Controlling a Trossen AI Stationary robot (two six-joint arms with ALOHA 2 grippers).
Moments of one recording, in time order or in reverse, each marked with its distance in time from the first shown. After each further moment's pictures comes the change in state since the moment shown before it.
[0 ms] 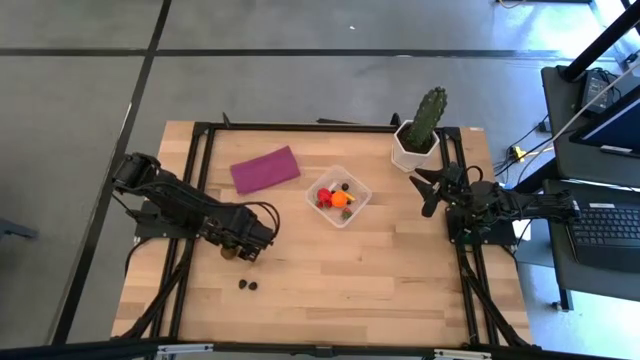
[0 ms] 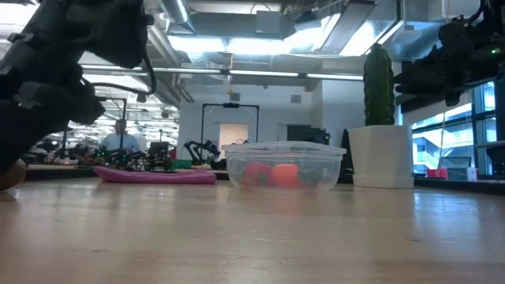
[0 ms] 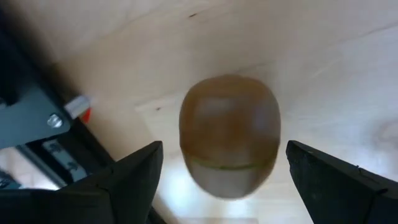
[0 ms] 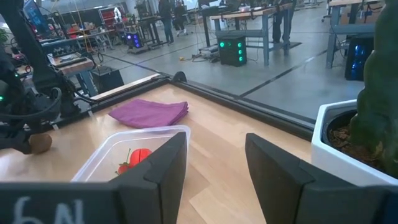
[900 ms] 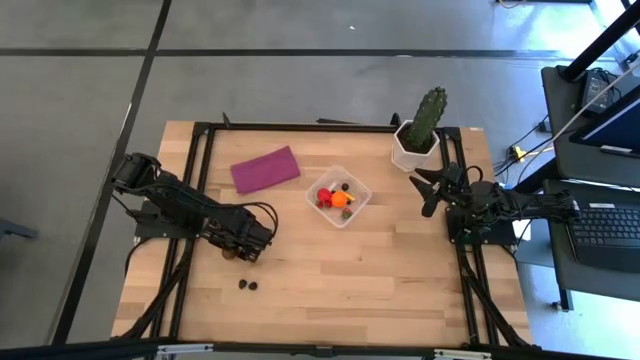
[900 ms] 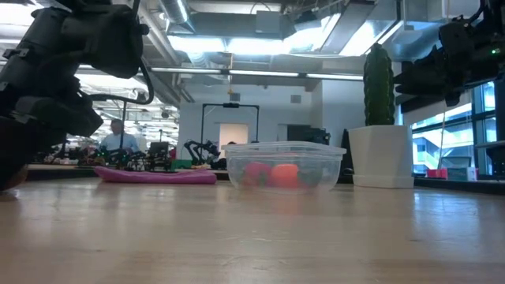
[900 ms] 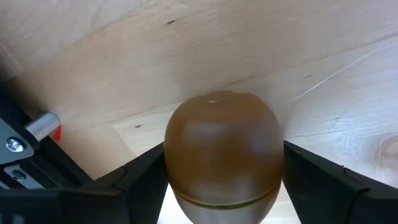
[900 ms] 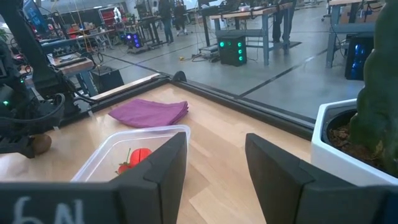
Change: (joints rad) left arm 0.001 0.000 -0.074 0.122 0.003 0.000; right arm 0.000 0.000 0.000 -0.002 0.000 0.003
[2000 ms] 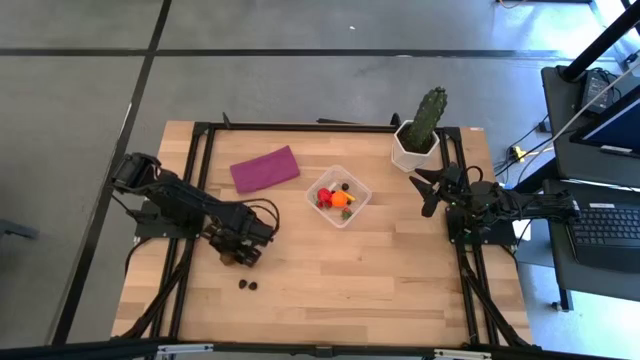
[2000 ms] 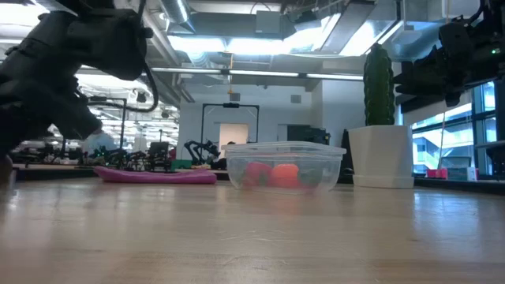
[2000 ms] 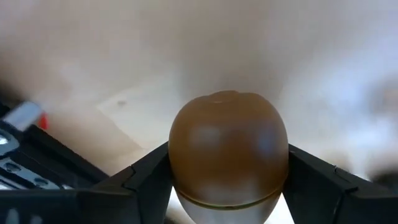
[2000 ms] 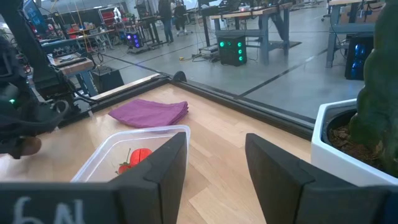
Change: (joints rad) left arm 0.024 0.001 0.000 0.010 0.130 0.135; right arm 0.000 0.000 0.000 0.000 0.000 0.001
